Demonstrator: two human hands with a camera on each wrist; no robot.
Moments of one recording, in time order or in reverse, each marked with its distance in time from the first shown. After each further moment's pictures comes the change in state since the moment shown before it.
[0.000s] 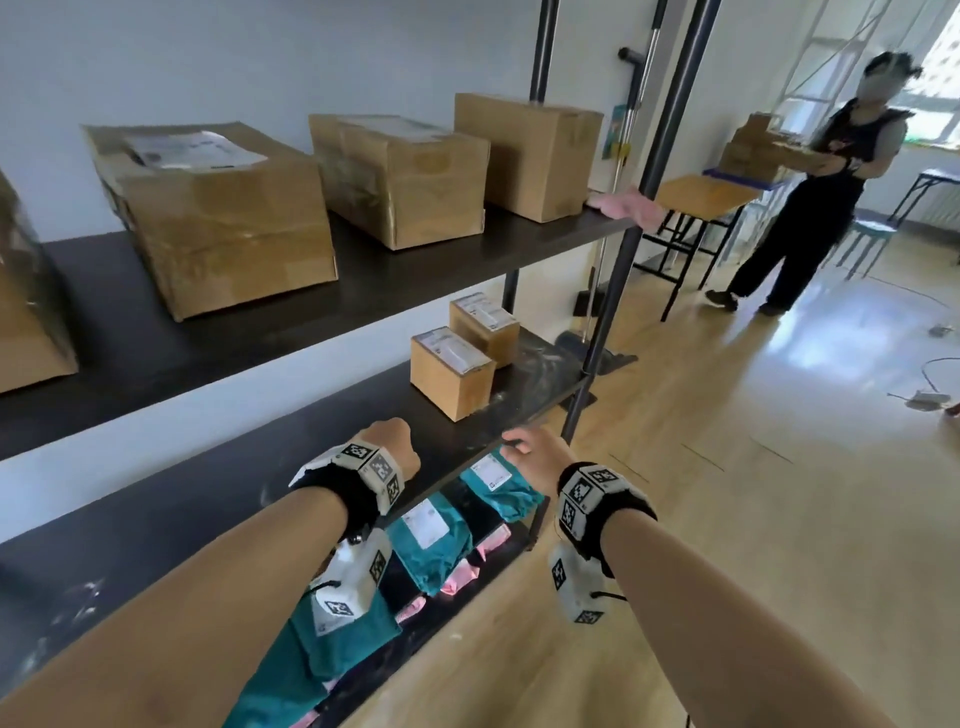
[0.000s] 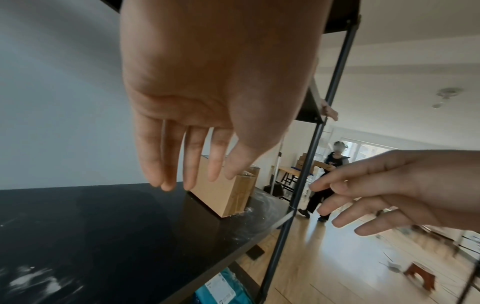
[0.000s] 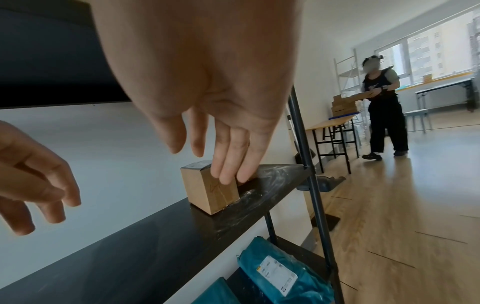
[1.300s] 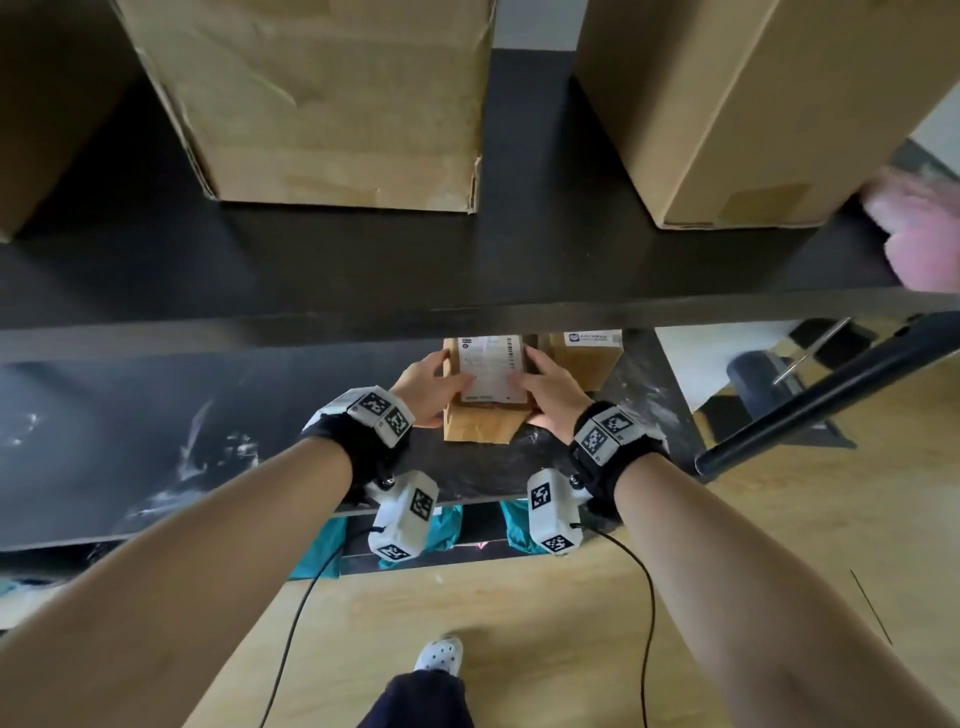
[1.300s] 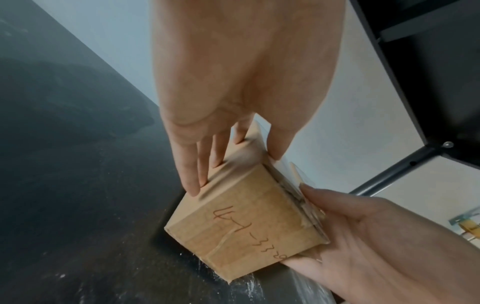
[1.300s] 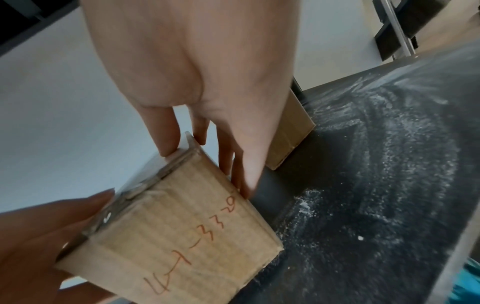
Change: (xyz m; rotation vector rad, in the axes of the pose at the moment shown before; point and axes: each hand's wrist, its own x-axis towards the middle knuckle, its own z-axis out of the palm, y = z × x) left_hand 0.204 0.089 0.006 -1.216 0.078 -0.587; right_hand 0.304 0.021 -0.035 0.575 -0.622 0.025
